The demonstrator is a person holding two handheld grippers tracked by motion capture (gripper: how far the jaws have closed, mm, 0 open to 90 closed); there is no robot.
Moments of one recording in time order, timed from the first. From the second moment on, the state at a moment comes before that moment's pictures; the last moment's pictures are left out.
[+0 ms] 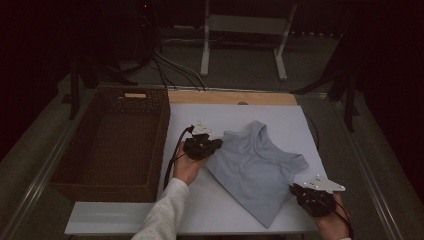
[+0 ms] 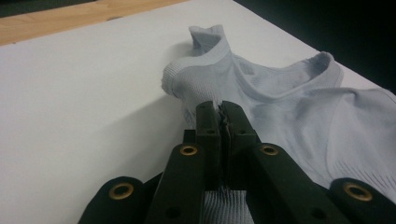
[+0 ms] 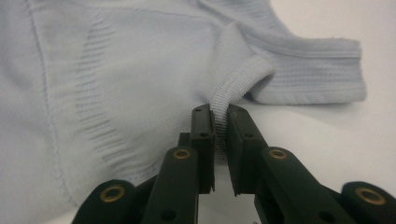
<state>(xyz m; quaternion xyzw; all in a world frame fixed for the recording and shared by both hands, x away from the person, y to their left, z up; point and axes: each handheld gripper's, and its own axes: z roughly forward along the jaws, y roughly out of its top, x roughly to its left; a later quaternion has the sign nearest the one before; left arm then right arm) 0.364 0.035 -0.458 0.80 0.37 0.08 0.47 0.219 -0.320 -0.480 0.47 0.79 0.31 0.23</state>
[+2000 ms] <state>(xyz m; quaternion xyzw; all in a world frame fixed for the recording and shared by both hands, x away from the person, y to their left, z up) 0.286 0.071 -0.457 0.79 0.35 0.06 0.50 0.260 -0.308 -0.467 0.47 0.77 0.32 0.29</state>
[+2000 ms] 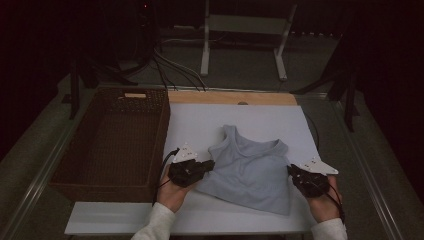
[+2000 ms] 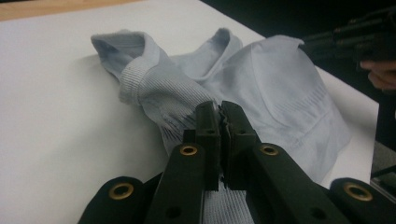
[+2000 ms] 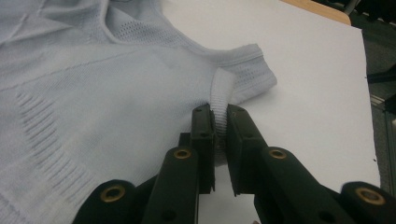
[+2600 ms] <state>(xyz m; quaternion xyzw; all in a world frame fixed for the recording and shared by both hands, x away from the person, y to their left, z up) 0.255 0.078 -0.454 0.80 0.34 0.06 0.49 0.259 -0.296 -0.466 0.45 0.78 0.32 0.30</state>
